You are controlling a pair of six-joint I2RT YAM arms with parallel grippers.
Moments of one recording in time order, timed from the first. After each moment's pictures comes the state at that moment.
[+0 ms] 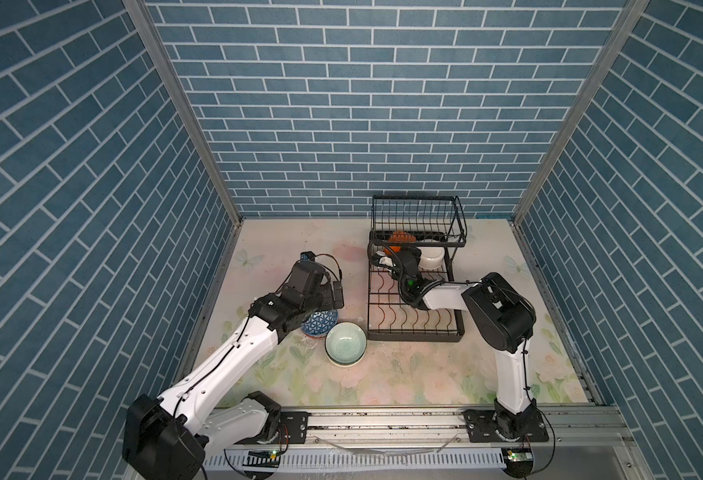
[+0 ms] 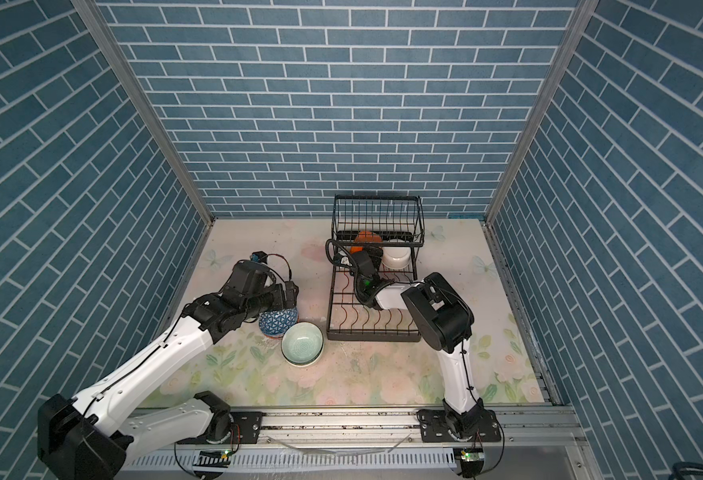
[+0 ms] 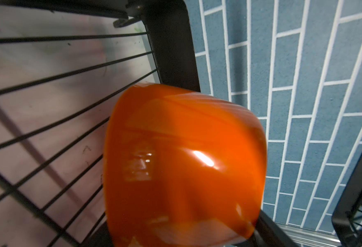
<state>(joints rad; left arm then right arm) -0.53 1.11 0.92 -0.59 -0.15 -0.53 0.70 2.06 1.17 0.47 0.63 -1.09</state>
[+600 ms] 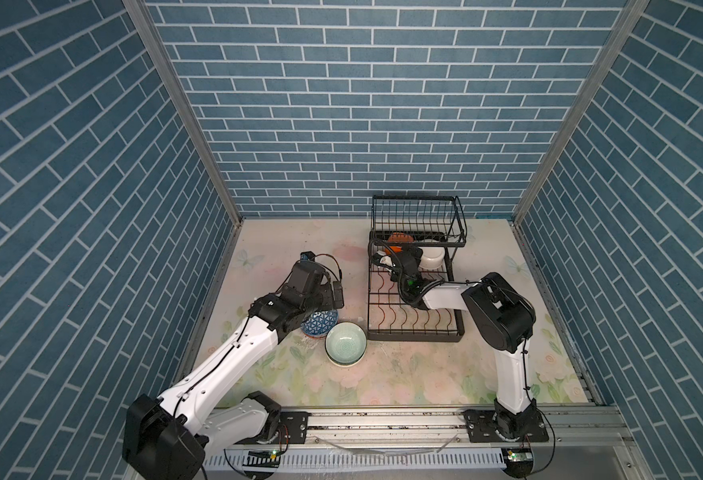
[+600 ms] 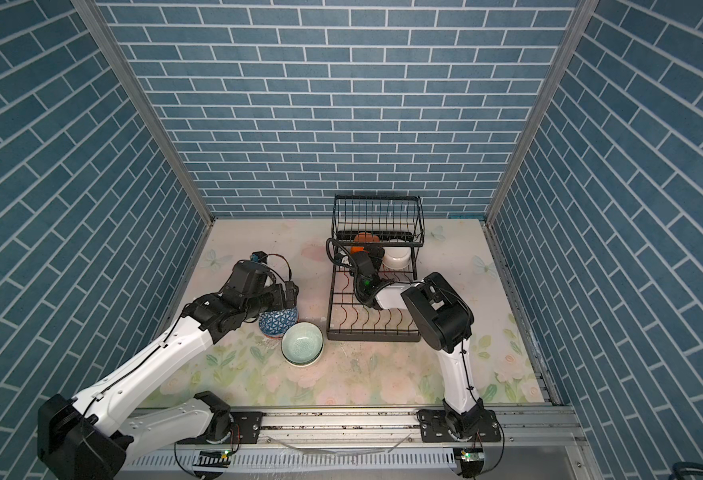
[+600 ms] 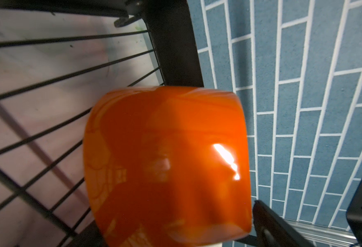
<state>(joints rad) -0.53 1.11 0.92 -0.59 -0.15 -0.53 0.70 2.06 1.17 0.45 0.63 -1.01</state>
